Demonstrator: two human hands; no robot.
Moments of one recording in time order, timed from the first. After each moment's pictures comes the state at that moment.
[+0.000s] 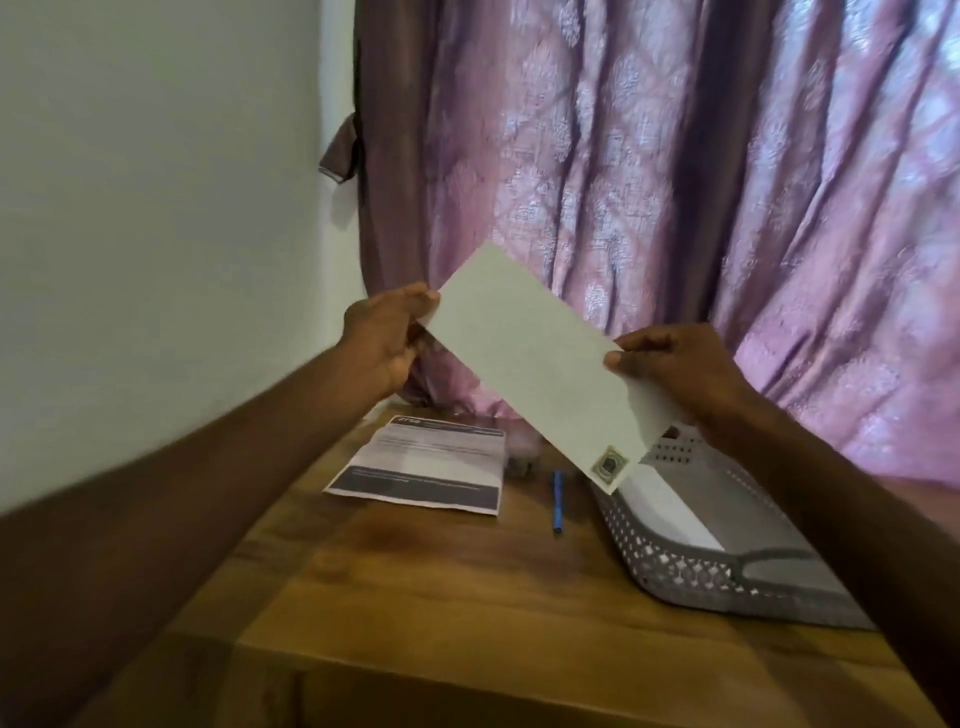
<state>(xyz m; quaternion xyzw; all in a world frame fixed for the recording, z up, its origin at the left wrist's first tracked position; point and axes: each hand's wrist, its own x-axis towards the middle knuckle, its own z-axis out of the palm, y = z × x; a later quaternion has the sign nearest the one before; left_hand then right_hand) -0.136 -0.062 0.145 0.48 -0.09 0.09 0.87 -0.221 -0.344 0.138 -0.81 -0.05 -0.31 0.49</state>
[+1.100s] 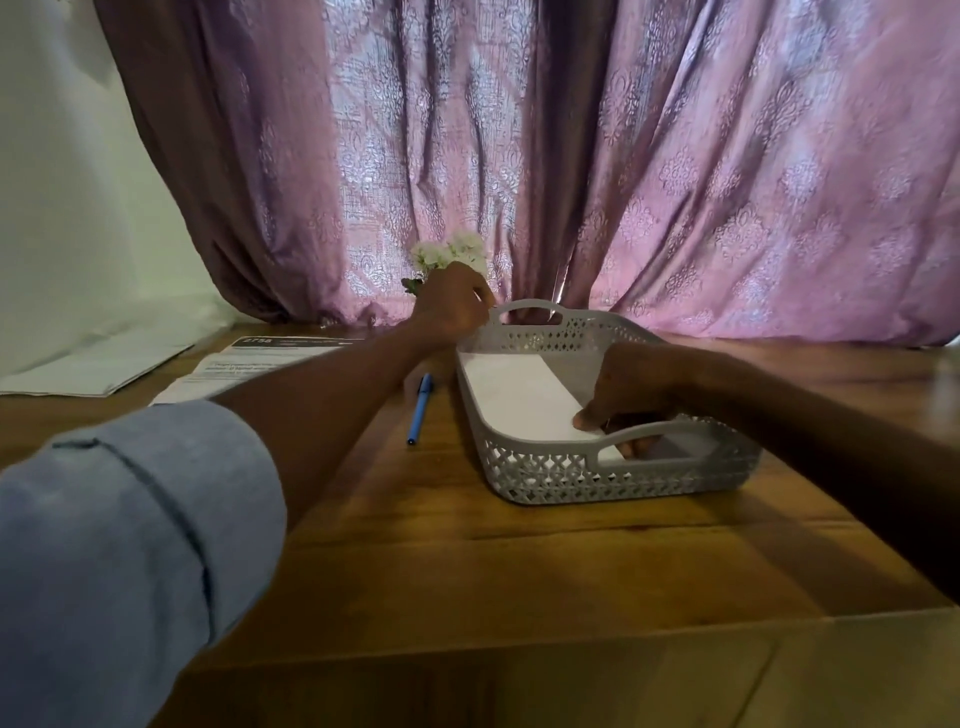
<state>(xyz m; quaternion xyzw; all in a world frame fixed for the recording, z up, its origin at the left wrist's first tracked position) -0.041 -0.296 0.056 0.87 -0.29 0.21 0.34 -0.222 -0.466 0.053 -0.96 0.15 0.07 0.22</state>
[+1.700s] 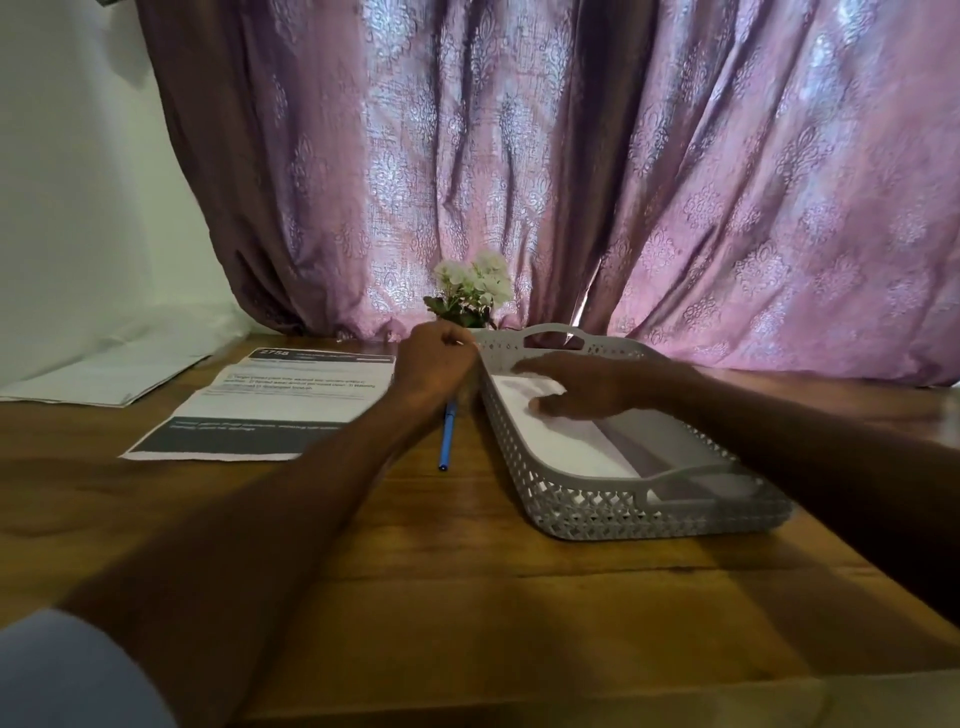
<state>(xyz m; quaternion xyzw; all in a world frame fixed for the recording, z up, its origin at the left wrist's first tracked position) -0.059 -0.250 0.010 0.77 -0.20 0.15 0.59 -0.159 -0.429 0.062 -1.00 -0.08 0.02 0.01</state>
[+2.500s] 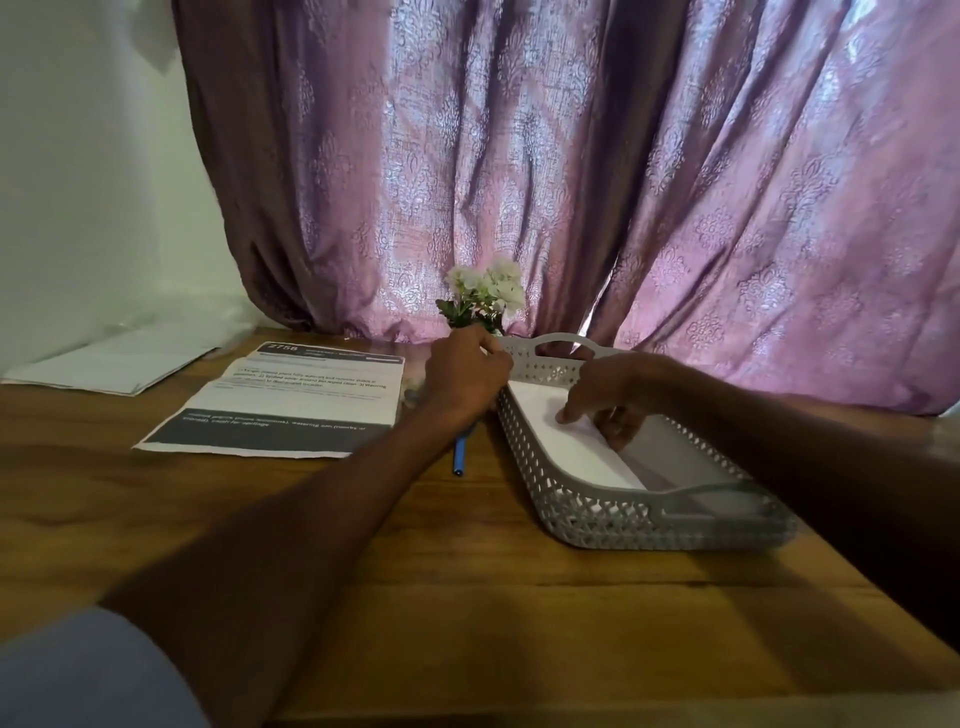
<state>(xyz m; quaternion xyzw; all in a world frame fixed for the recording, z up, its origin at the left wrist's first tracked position) -0.088 -0.254 0.016 0.79 -0.22 0.17 0.55 -0.154 -0.416 0.070 -0.93 0.27 0.11 0.23</state>
